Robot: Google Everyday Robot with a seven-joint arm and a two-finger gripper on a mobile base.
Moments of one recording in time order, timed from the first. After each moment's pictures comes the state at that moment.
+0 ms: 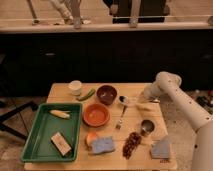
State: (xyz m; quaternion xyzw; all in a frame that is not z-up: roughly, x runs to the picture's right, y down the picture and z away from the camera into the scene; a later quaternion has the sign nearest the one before) arm 0.236 0.078 0.927 -0.25 -0.18 0.13 0.94
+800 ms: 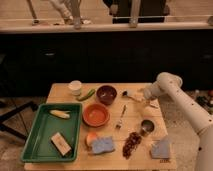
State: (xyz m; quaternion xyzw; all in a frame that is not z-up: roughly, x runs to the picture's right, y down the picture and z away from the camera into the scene) arm 0.232 0.075 0.922 -0.23 -0.20 0.13 0.94
